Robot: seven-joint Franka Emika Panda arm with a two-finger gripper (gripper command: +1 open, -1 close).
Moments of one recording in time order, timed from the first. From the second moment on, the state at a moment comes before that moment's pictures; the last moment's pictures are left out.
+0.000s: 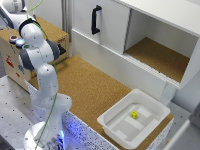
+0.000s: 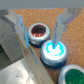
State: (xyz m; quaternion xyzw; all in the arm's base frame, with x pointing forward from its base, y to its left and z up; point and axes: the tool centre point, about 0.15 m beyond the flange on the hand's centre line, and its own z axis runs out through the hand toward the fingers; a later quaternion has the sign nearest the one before) arm 0.122 0.517 0.526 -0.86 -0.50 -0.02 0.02
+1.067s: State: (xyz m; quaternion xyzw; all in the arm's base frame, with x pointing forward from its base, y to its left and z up) arm 0.156 0.527 0.466 -0.88 -0.47 0.00 0.02
